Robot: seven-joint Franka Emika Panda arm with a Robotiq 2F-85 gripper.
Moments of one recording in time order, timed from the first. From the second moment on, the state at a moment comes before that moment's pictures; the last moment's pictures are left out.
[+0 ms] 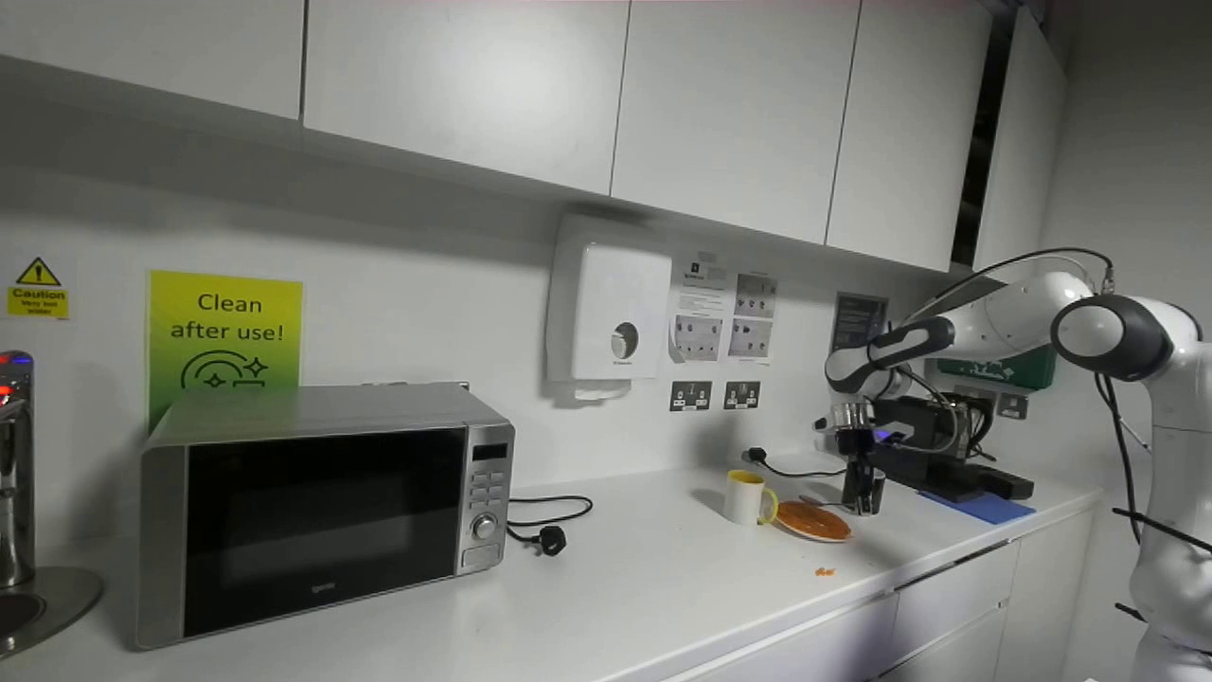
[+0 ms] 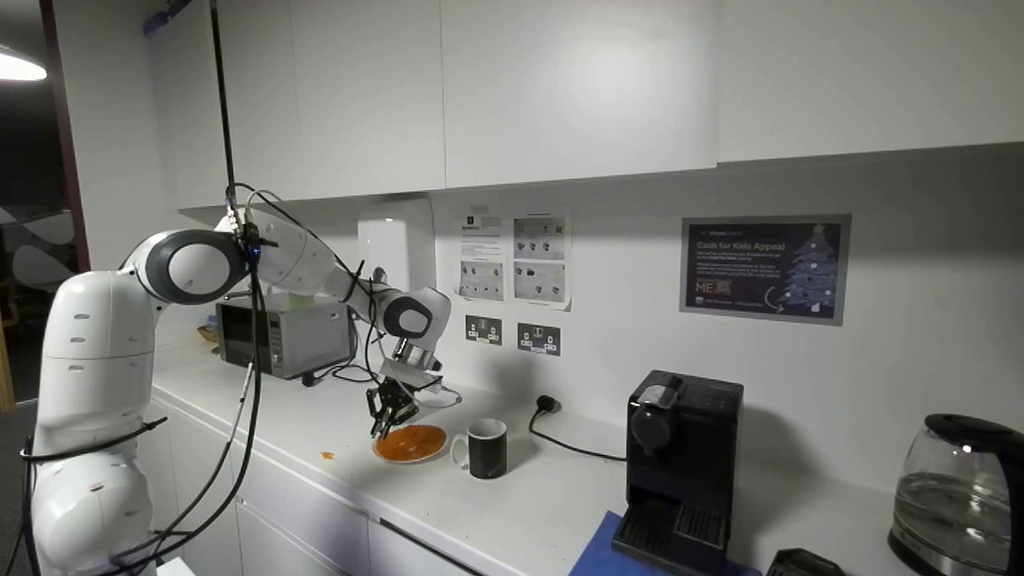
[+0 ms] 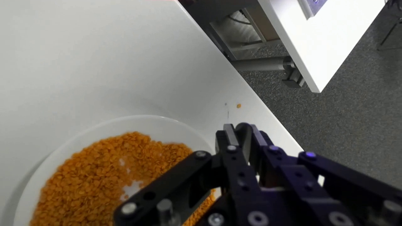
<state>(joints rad) -0.08 0.16 -0.03 -1.97 0.15 1.68 -0.99</state>
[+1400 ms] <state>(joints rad) -0.08 0.20 -0.03 -1.98 0.18 1.59 -0.99</state>
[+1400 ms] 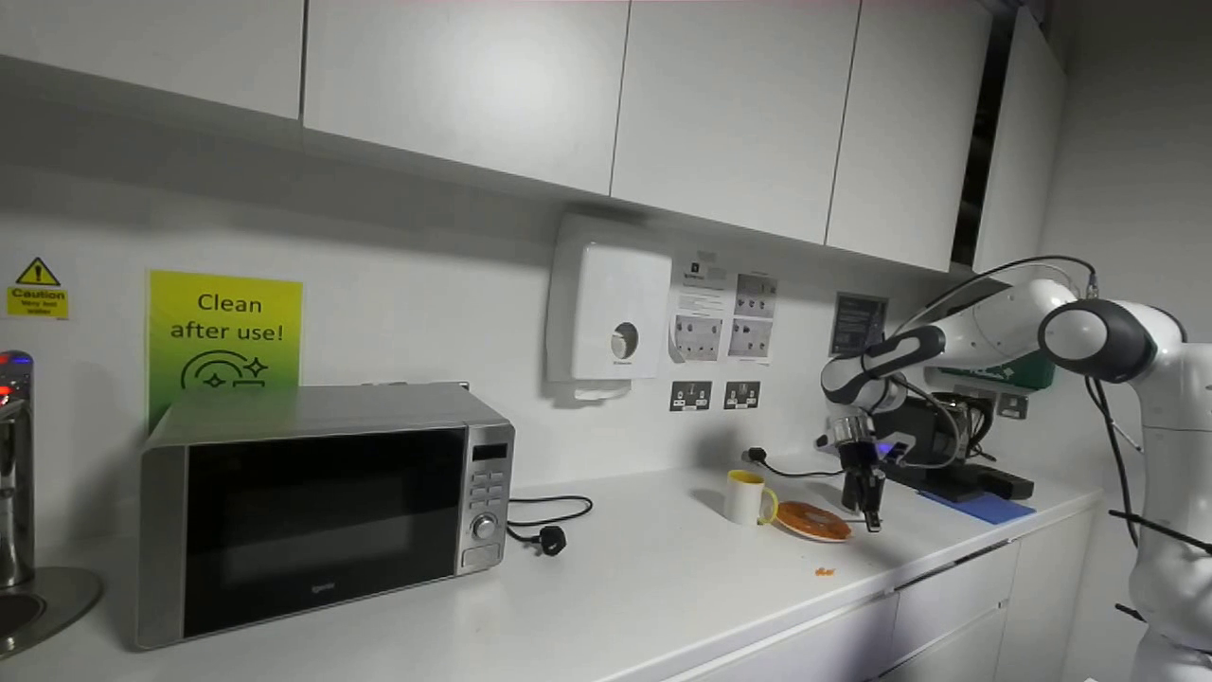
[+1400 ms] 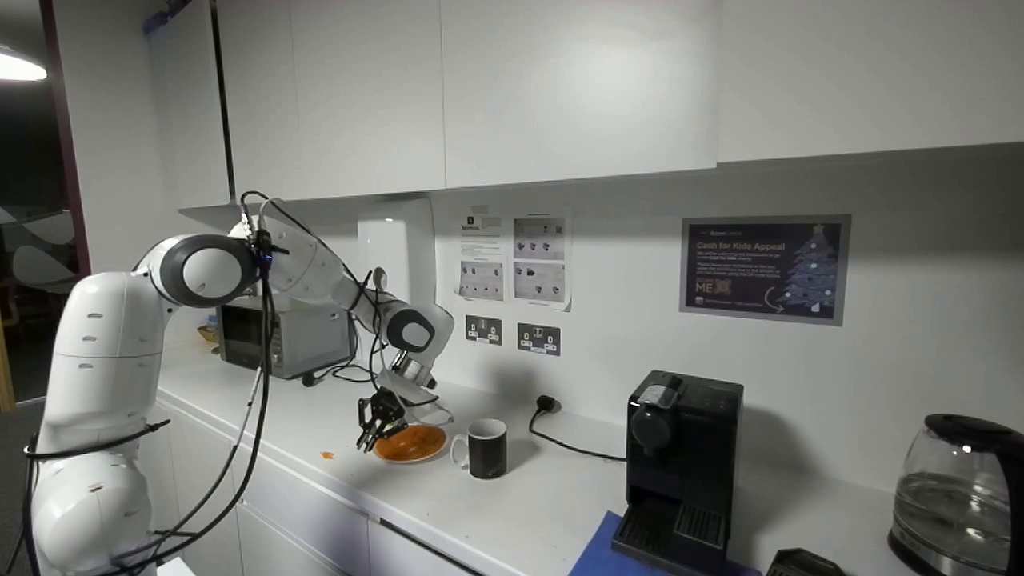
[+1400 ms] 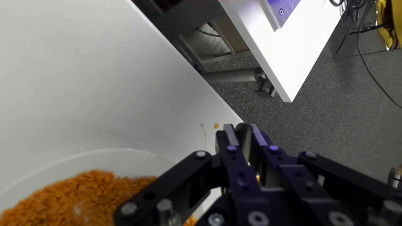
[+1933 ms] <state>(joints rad) -0.08 0.23 -0.02 -1.98 0.18 1.59 -0.99</state>
